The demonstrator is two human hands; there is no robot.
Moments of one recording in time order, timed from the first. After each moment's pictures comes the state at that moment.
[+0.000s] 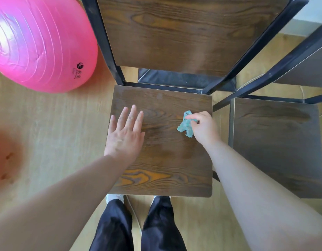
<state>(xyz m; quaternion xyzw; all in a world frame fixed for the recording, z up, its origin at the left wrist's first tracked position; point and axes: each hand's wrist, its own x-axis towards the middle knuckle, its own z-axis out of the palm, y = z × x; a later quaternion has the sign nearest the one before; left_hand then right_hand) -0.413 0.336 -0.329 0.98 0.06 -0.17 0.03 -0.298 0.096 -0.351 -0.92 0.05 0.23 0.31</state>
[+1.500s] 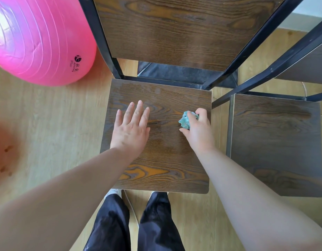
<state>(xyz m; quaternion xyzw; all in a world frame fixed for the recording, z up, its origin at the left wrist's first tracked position) -0.405 0.311 -0.340 0.98 0.04 -0.19 0.02 -0.328 0.092 -0.356 -0.98 -0.10 0.16 0.10</state>
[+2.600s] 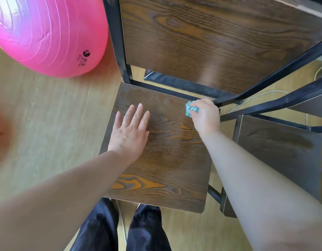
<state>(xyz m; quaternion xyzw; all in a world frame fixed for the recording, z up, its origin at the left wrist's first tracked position) -0.390 0.330 -0.350 0.98 0.08 -0.20 0.05 -0.230 0.129 -0.362 -0.97 -0.10 0.13 0.19</state>
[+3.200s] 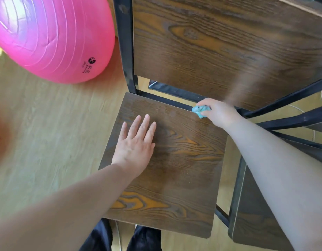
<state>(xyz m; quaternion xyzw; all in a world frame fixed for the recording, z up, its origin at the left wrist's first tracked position) -0.385 0.331 -0.366 0.98 0.08 -0.19 0.07 -0.150 0.134 -0.352 -0.92 -0.19 0.34 0.07</state>
